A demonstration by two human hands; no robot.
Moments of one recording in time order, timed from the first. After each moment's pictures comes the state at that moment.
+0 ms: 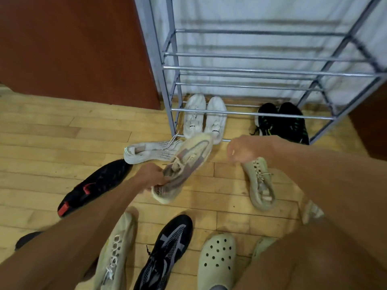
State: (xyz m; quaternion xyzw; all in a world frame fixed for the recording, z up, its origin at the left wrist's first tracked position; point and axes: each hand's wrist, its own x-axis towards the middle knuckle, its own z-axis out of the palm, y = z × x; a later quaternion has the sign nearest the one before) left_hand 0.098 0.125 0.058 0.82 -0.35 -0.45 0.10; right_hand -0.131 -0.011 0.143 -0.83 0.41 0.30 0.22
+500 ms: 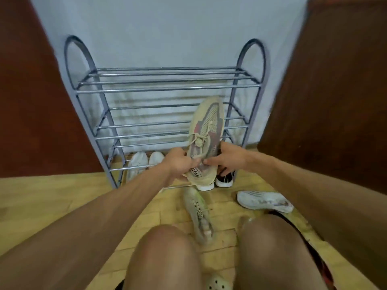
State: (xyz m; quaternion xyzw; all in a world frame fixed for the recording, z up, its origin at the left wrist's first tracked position) left_hand -0.126 0.037 0.253 0.64 -0.50 -0.49 0.31; right_hand -0.288 -0.002 0.266 -0.70 0.55 -0.09 0.44
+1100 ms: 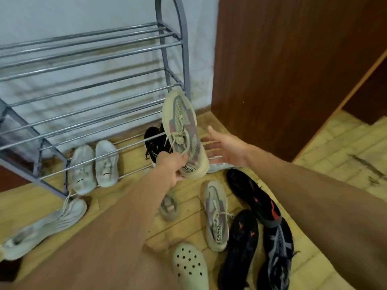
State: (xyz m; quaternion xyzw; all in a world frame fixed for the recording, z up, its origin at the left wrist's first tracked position) left_hand -0.280 0.028 0.212 0.69 -0.30 -0.61 0.27; right_hand -0.453 0.013 0.198 -0.39 0.56 -0.30 0.67
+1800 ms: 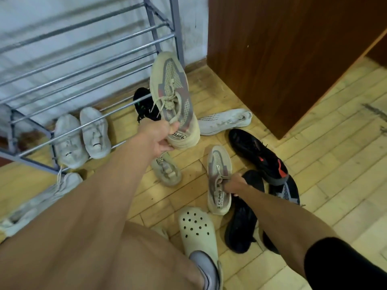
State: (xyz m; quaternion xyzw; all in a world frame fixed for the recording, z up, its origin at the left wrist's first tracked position) left_hand -0.255 0.016 0.177 0.69 -0.33 -0.60 0.23; right_hand -0.449 0.109 -0.052 -0.32 0.82 0.02 0.48
